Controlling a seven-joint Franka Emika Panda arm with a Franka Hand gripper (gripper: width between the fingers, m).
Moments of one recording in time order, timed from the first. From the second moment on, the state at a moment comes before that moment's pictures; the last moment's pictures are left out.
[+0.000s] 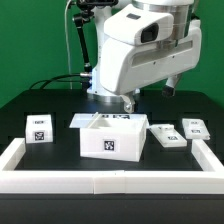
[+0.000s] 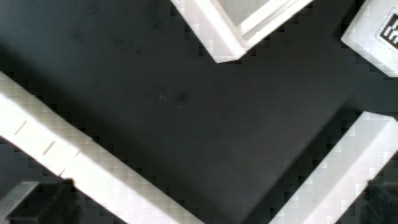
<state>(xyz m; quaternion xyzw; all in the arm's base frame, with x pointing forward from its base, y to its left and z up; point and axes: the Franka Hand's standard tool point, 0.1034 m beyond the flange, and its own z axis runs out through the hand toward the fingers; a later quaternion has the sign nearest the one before) 0.600 0.041 0.130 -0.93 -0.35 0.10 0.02</state>
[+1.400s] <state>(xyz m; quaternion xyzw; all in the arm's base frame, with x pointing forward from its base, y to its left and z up) 0.540 0.037 0.117 -0.85 -0.53 -0.03 -0.02</state>
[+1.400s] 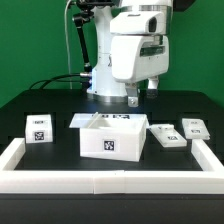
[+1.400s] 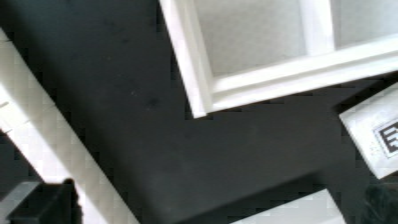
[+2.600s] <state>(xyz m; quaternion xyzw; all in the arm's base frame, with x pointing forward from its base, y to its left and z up) 0.477 0.024 0.092 -0.77 -0.64 0.01 0.00</state>
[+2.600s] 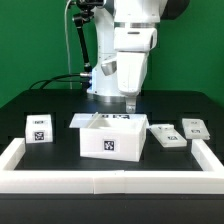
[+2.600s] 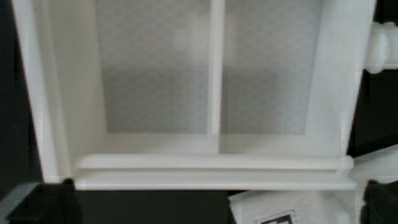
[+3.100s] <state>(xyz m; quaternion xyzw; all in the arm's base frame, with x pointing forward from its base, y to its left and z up) 0.427 0.030 0.058 -0.77 -0.64 -0.01 0.00</state>
